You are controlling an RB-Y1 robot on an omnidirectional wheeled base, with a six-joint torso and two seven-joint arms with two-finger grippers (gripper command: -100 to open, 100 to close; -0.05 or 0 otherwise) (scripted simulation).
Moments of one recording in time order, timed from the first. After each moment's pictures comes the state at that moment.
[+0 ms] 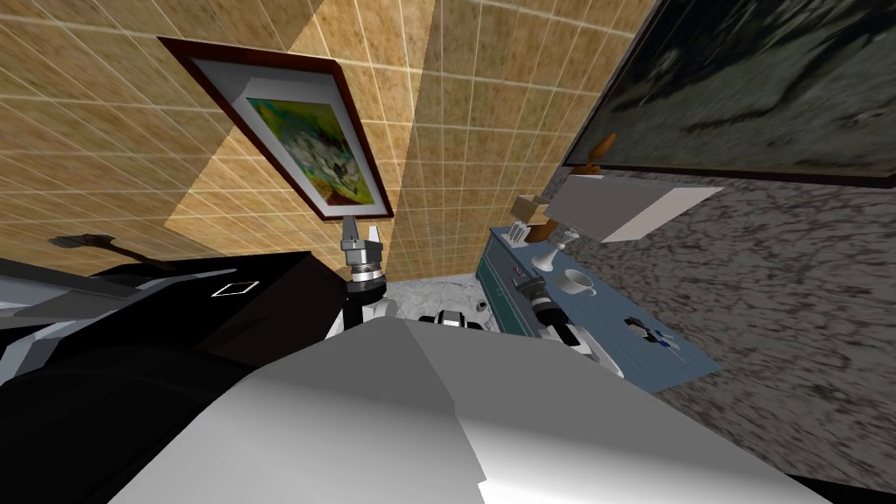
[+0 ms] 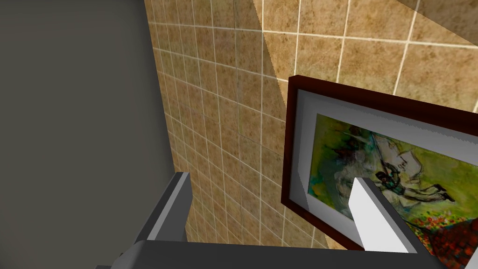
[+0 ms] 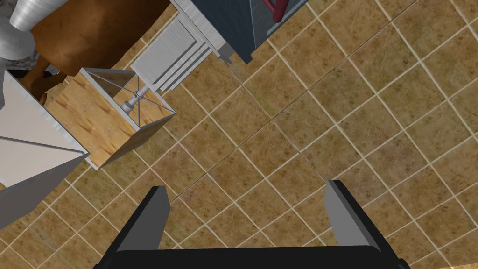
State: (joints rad) left arm 0.51 -0.05 -0.01 -2.29 0.08 -0.57 -0.14; right arm 0.38 -0.51 0.02 -1.75 0.15 -0.14 1.84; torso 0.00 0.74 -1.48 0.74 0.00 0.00
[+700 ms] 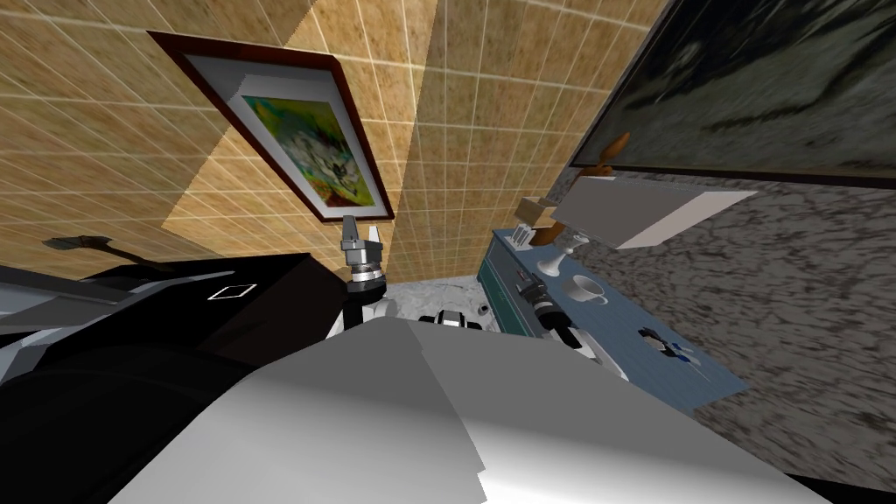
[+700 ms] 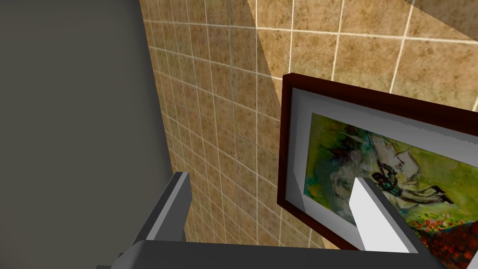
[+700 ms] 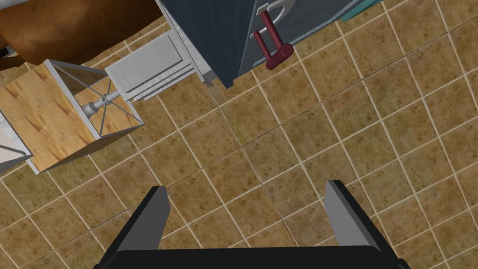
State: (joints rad) left arm 0.51 -0.05 -0.01 -2.29 0.08 -0.57 -0.14; right arm 0.39 -0.53 0.02 -1.70 0.17 -0.11 2.02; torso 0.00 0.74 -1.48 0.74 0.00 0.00
